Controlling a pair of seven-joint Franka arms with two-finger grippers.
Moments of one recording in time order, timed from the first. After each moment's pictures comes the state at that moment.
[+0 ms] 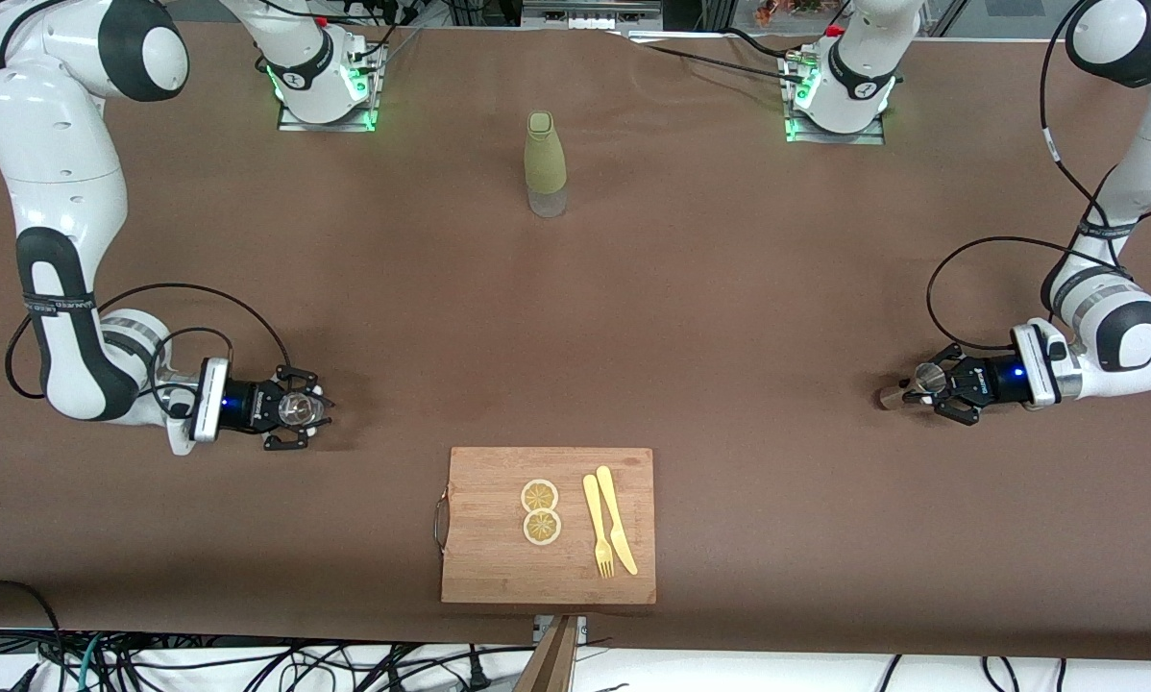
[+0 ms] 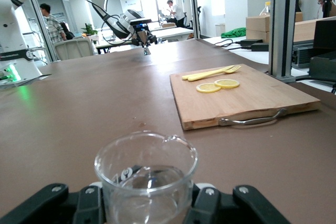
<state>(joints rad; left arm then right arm) 0.71 0.96 -0.33 -1.56 -0.93 1.70 2.45 -0.18 0.97 0.02 -1.44 1.29 1.69 -2.27</state>
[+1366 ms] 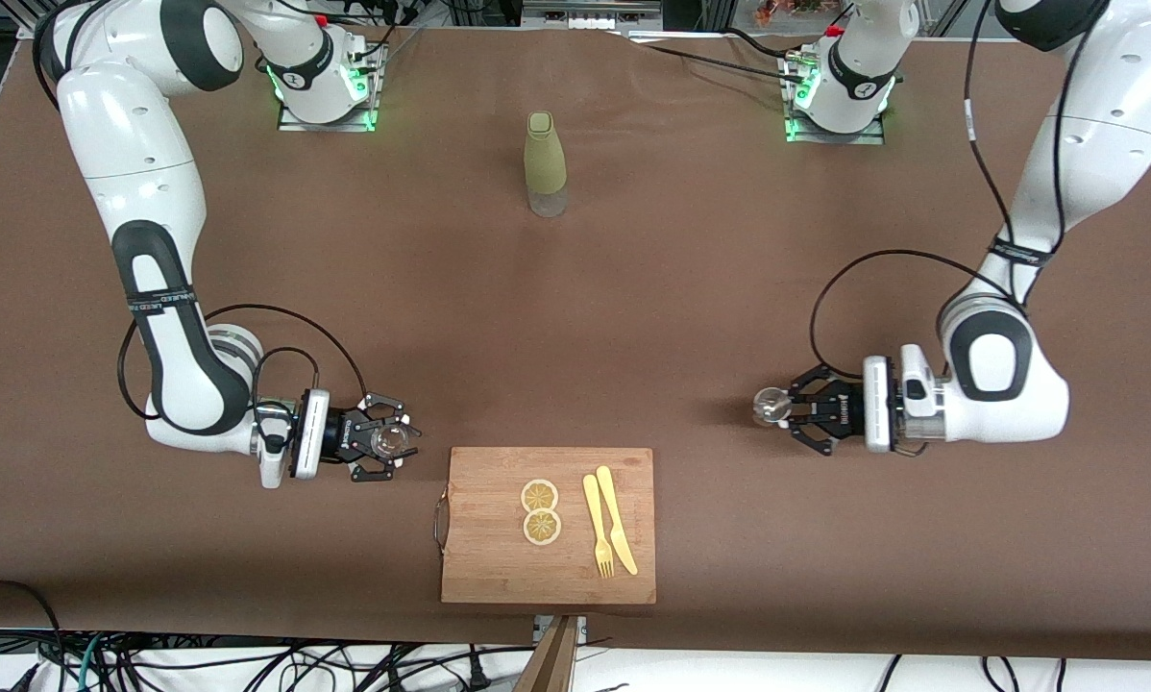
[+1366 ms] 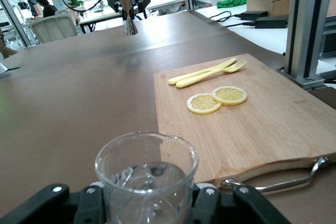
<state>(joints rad) 0.33 0.83 -0.50 -1.56 -0.88 2.07 1.97 0.01 0.97 0.11 -1.36 1.23 1.97 -2.05</state>
